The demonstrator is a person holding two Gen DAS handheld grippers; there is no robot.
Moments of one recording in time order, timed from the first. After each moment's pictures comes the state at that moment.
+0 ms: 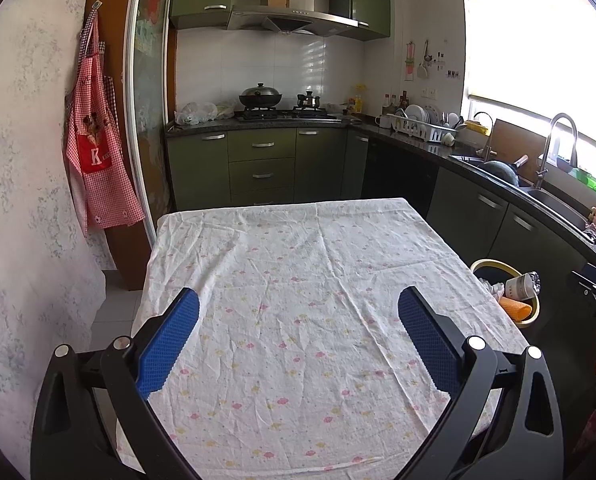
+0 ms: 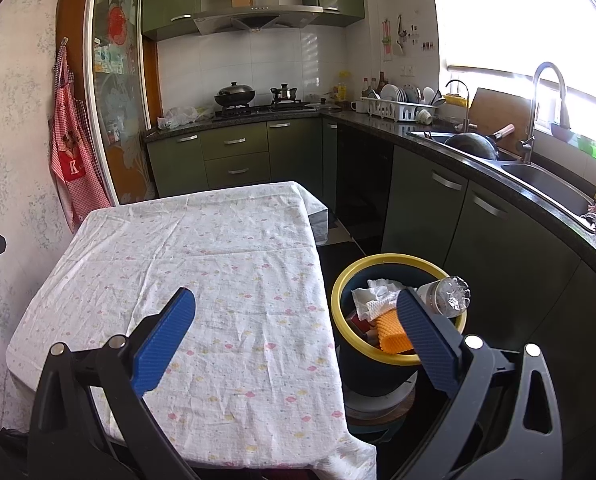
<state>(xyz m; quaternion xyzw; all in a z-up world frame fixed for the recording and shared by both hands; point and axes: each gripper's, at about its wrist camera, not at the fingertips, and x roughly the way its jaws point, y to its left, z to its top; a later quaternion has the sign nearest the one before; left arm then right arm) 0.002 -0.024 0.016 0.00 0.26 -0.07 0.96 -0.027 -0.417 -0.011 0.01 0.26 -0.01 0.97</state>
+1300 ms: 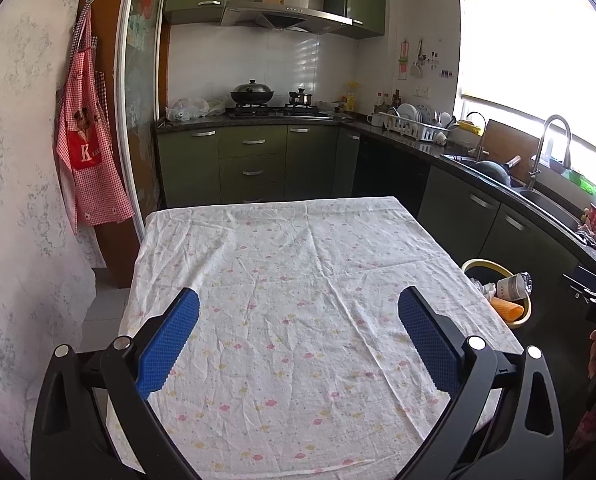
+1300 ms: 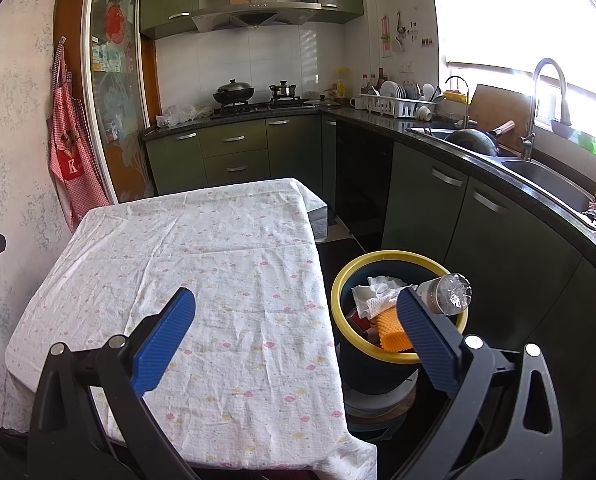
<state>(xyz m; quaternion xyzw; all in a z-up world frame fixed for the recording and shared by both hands) 0.009 -0.023 0.013 -0.01 0.27 -0.08 0.96 -0.024 -0.416 -0.018 0.02 0.26 -0.01 0.96</state>
